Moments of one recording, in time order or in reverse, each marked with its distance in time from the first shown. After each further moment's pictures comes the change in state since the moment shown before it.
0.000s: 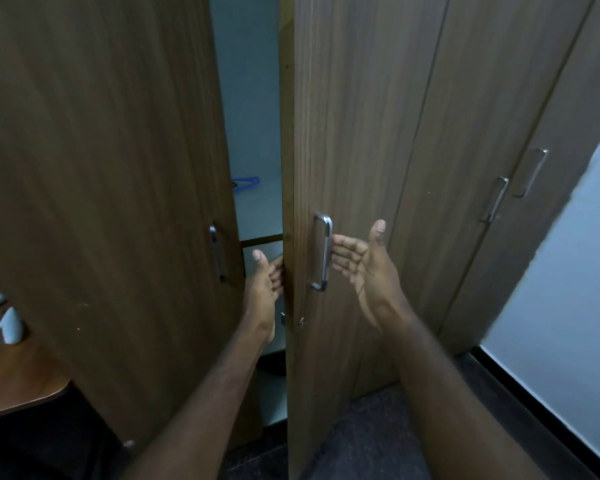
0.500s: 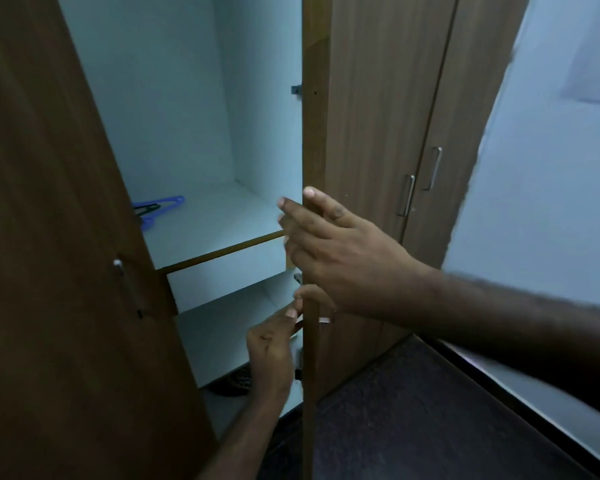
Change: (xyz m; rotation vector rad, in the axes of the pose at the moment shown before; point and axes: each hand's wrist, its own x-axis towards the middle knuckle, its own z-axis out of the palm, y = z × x) left_hand -0.070 -0.032 0.117 -0.084 -0.046 0.248; right_hand -0.042 -0.123 -0.068 -2.299 -0.320 -0.959
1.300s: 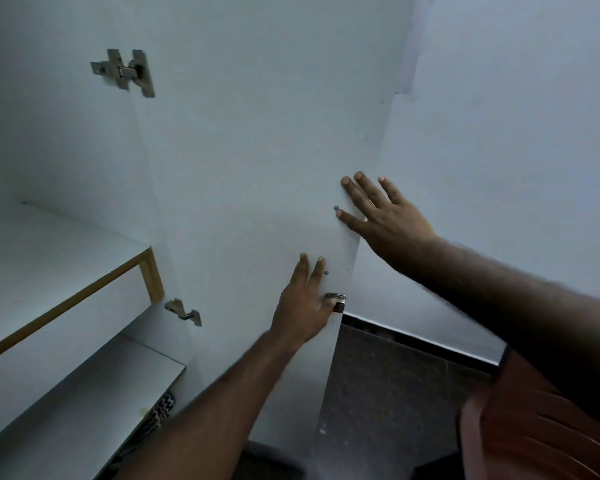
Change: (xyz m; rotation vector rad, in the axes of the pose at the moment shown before) left_hand 0.072 -0.123 0.160 0.823 -1.042 0.410; right_hand -0.125 0.084 0.088 -0.185 -0.765 0.597
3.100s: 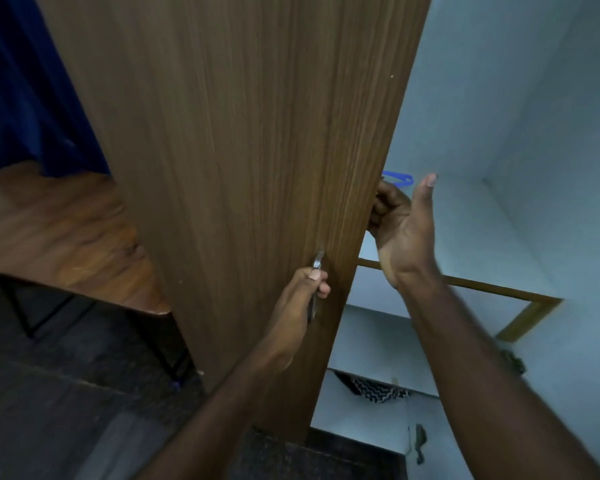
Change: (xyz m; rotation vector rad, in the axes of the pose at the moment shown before) left_hand -0.301 -0.080 -0.240 -0.573 1.224 -0.926; right_hand 0.149 -0.371 -0.288 2.782 -0.520 -1.004
